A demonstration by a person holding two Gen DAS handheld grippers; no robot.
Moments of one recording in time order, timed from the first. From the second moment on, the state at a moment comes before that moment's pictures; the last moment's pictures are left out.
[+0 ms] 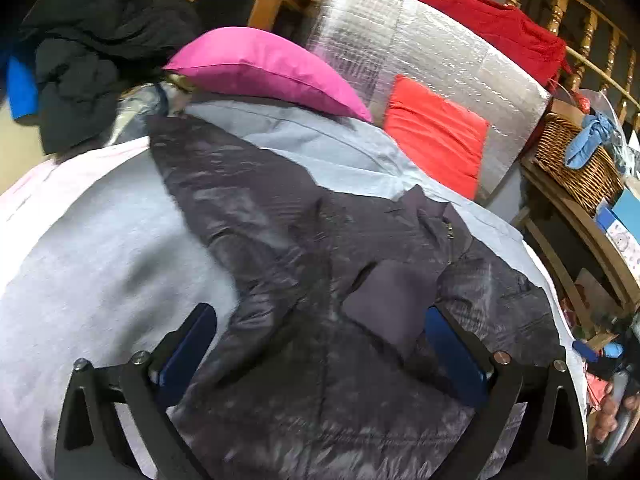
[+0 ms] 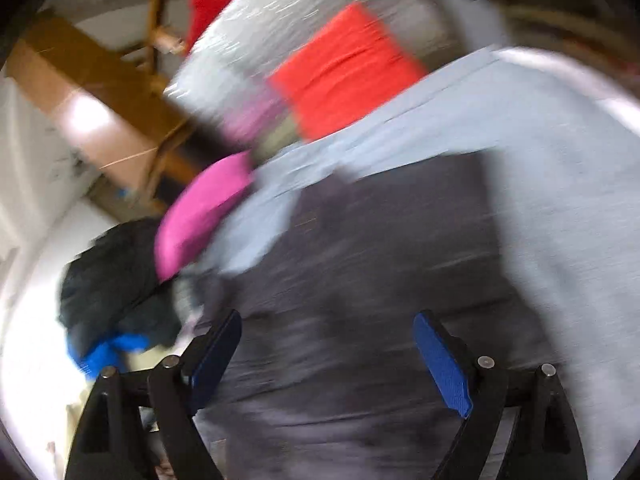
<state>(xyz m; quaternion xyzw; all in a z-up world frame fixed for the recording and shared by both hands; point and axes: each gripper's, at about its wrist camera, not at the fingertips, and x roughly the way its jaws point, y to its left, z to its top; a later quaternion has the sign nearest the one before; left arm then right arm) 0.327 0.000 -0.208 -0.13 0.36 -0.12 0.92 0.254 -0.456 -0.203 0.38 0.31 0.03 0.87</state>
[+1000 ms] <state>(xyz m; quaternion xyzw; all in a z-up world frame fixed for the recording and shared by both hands) 0.401 -0.084 -0.228 -0.08 0.46 -0.20 0.86 0.276 -0.504 -0.247 0.28 0.34 -0.09 0.89</state>
